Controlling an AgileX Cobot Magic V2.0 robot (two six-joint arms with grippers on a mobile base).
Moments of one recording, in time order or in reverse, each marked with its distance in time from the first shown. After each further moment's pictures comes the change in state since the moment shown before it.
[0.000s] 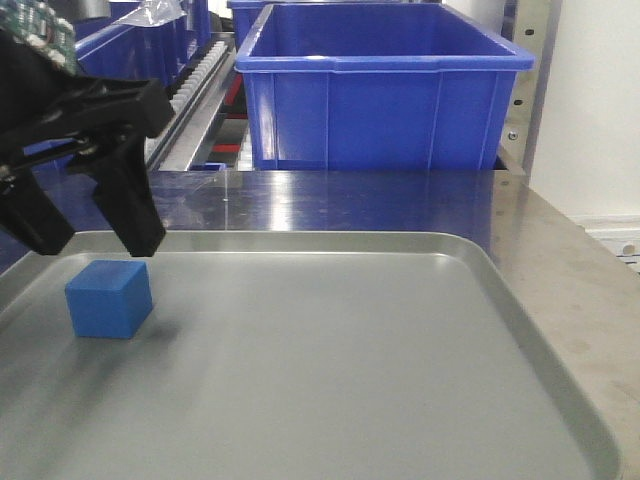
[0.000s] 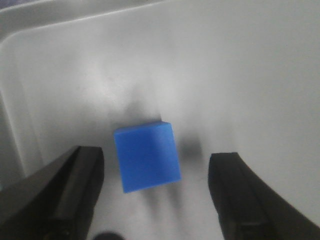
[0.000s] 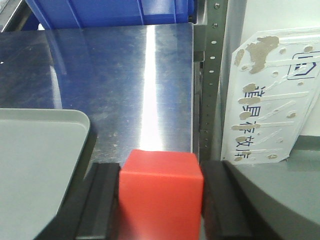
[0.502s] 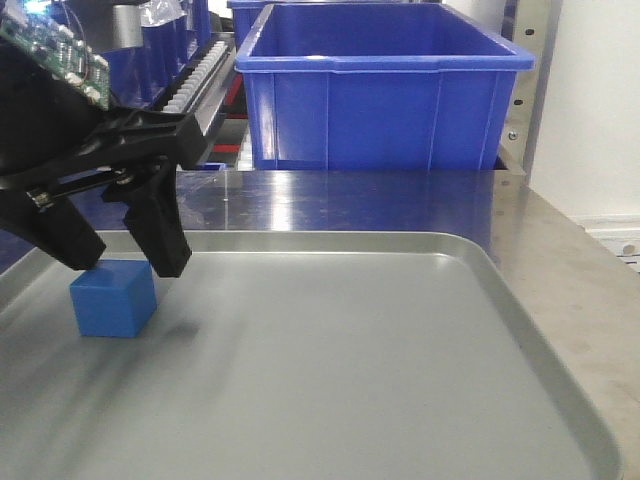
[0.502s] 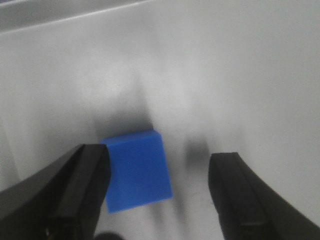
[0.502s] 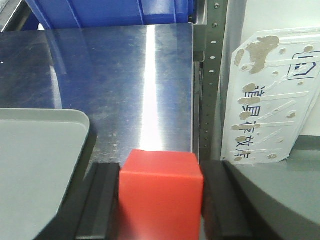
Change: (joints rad) left arm -0.037 0.053 -0.001 0.017 -0.046 -0.027; right arm 0.000 0.000 0.000 0.000 0.000 0.000
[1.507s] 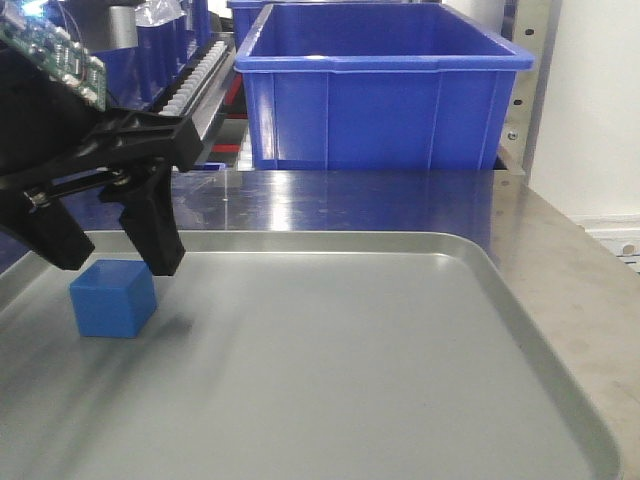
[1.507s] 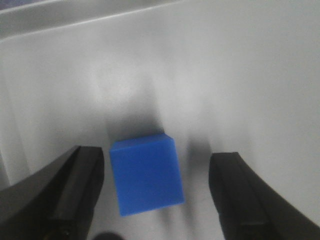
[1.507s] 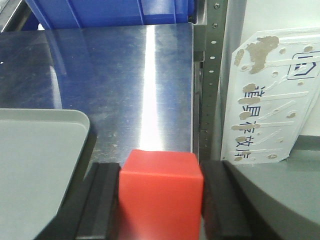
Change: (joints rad) left arm -0.002 0.001 0.000 0.060 0.000 -0.056; right arm 0.000 0.000 0.000 0.000 0.000 0.000
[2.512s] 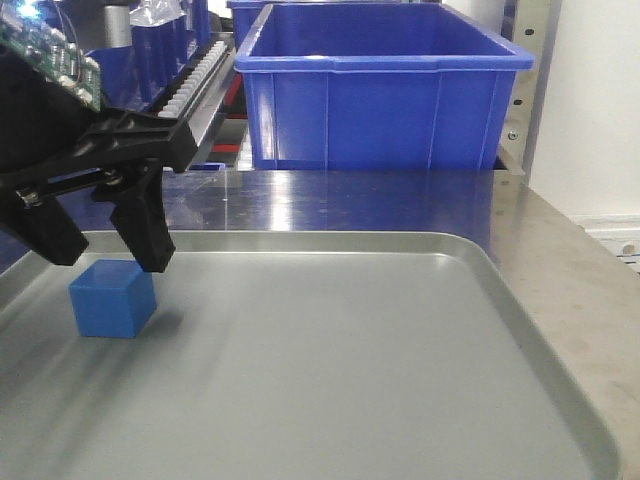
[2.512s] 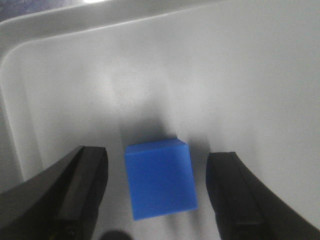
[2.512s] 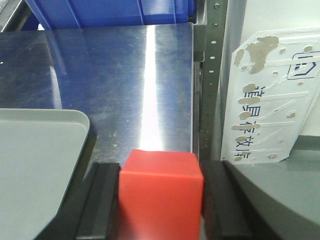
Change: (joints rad) left arm 0.000 0.000 0.000 0.046 -0.002 -0.050; right arm 0.000 0.000 0.000 0.000 0.000 0.000
